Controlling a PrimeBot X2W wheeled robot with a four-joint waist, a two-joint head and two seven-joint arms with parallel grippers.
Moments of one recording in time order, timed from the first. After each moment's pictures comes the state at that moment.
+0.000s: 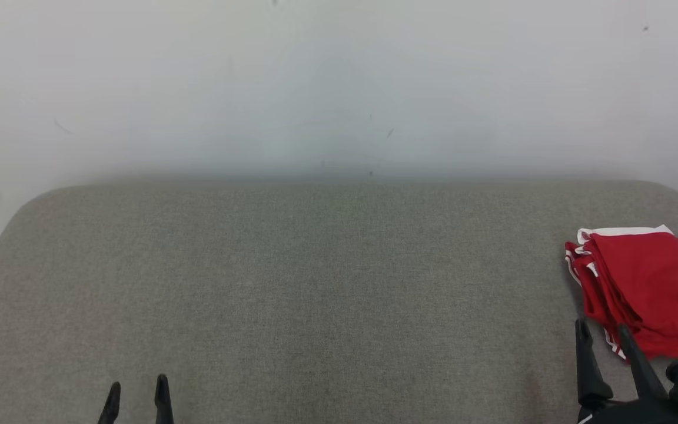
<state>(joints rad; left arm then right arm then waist) 0.12 0.06 0.03 0.13 -0.27 -0.10 -0.26 0.05 -0.10 -0.15 0.09 0.32 0.13 -0.04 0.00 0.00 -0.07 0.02</state>
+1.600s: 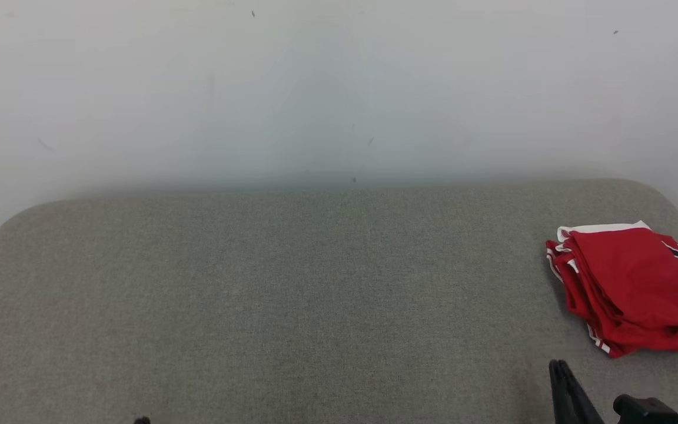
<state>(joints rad) 0.13 0.05 0.06 0.27 -0.26 -0.11 -0.26 0.09 -0.06 -0.06 0.20 0.23 0.13 -0.13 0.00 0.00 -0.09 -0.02</state>
